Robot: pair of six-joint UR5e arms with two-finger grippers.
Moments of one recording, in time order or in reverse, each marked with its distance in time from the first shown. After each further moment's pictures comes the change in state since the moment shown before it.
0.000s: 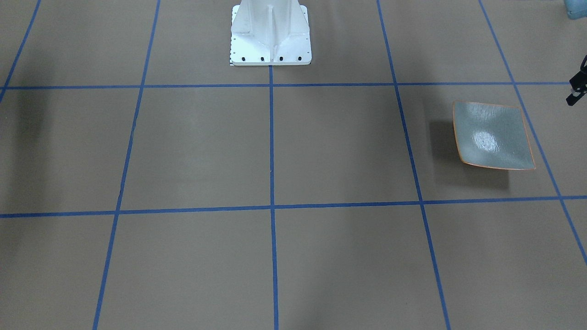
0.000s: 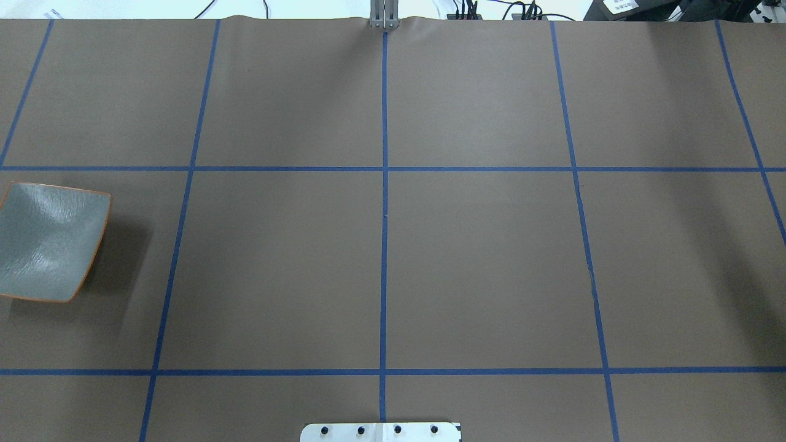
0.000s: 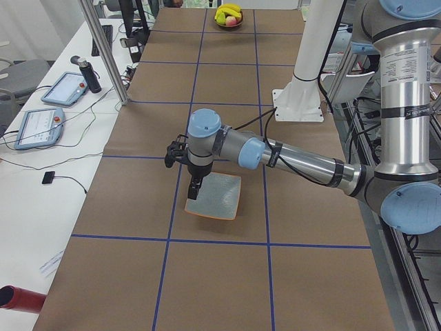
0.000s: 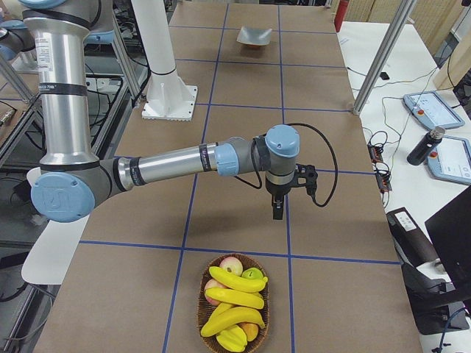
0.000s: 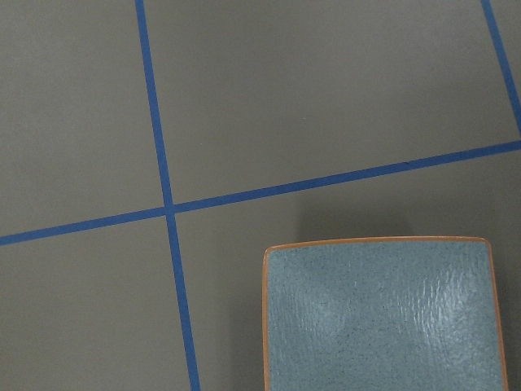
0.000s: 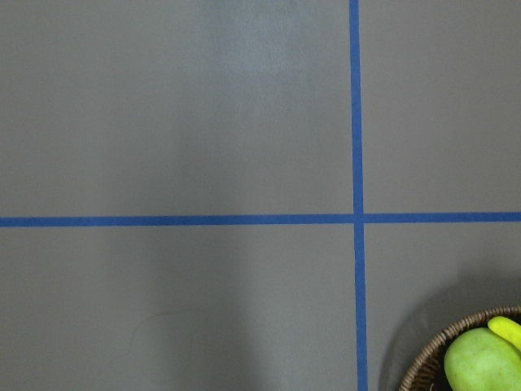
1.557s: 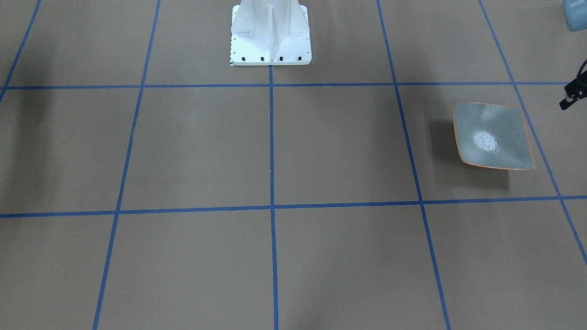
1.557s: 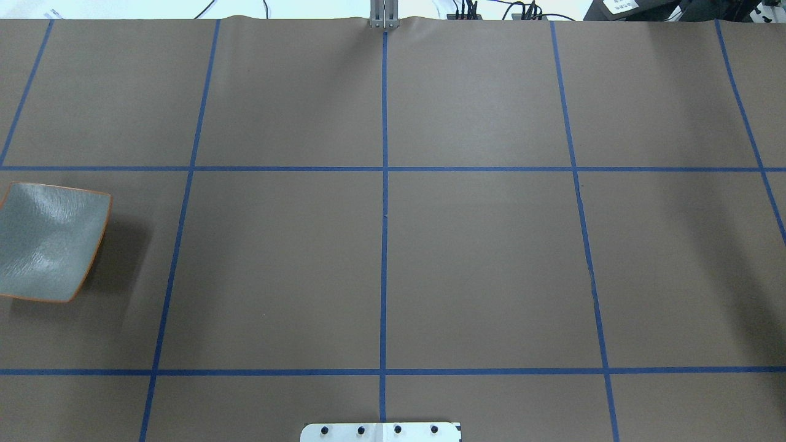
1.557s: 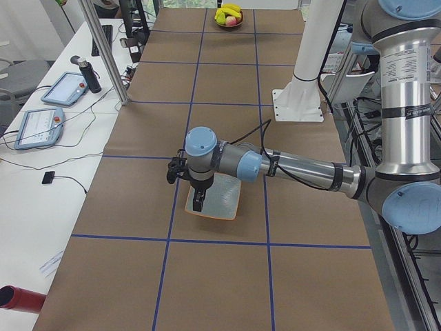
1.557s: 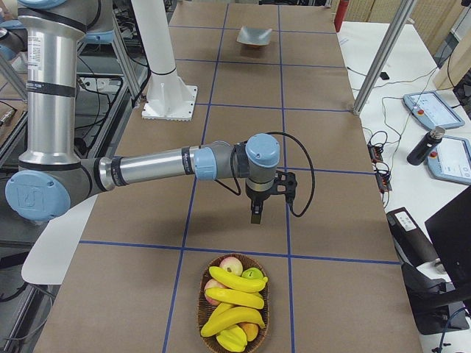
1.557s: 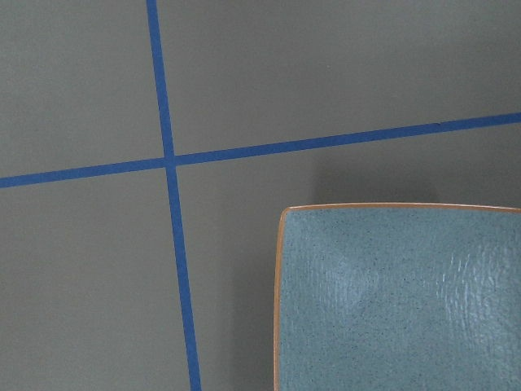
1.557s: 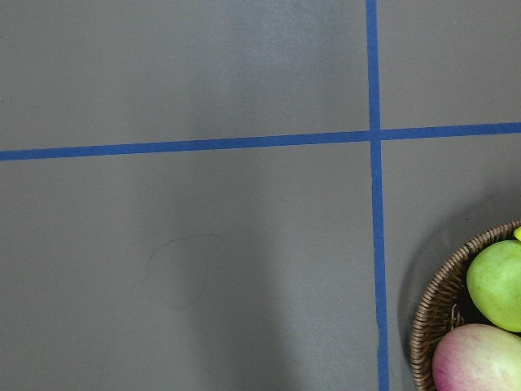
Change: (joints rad) left arm 0.010 0.010 0.084 -0.012 -0.061 -0.005; right arm 0.002 -0.106 0.067 -0.017 0.022 -0.011
